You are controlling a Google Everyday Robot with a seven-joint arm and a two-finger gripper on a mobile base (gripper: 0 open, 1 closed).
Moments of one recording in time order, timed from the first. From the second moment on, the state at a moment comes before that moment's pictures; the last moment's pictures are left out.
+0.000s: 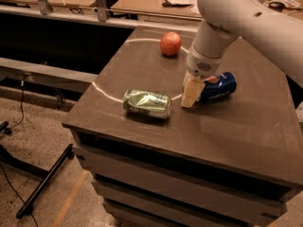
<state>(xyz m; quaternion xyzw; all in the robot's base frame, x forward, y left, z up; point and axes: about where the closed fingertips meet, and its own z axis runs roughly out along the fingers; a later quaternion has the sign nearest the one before) 0.593 -0.117 0.826 -0.63 0.77 0.03 0.10</state>
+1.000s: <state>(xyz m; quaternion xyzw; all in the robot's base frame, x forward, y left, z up) 0.588 -0.129 0.829 -0.63 0.77 0.04 0.10</state>
